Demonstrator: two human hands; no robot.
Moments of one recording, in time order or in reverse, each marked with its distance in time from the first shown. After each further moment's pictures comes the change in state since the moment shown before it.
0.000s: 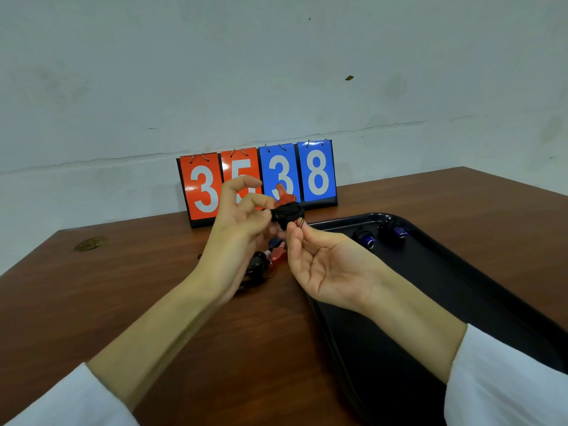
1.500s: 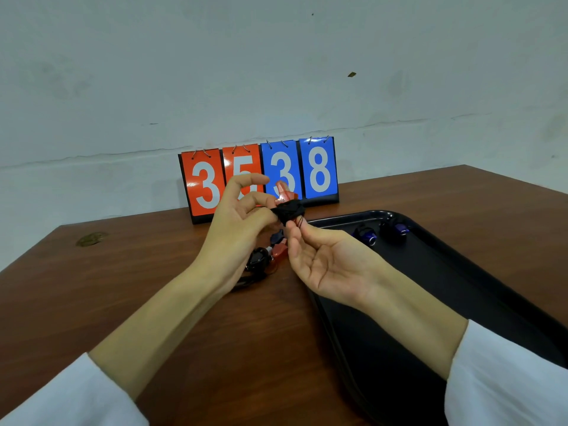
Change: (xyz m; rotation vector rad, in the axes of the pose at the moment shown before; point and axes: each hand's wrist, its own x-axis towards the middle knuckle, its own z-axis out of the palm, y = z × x) left_hand 0.005 0.004 -0.002 0.109 0.055 -0.044; right_hand 0.001 0.005 0.004 -0.130 0.021 -0.077
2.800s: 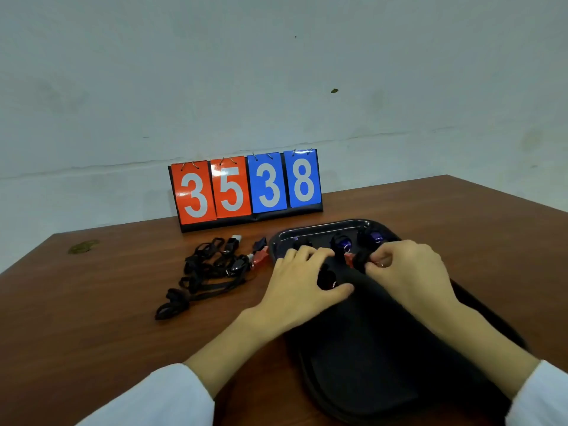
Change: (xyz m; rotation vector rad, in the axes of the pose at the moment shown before) left_hand -0.011 -0.079 0.081 1.208 -0.265 0.112; right_hand -0.060 -0.064 -0.086 -2.005 0.936 -0.739
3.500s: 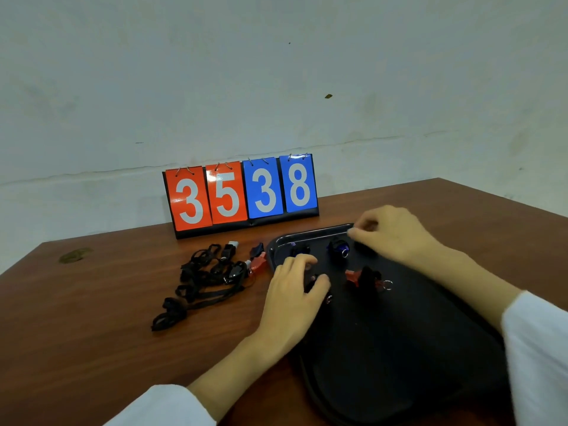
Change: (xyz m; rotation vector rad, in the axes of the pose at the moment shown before) left_hand -0.013 -0.001 0.002 -0.397 0.136 -0.130; right_hand 0.059 -0.017 -0.016 -0.043 -0.217 -0.108
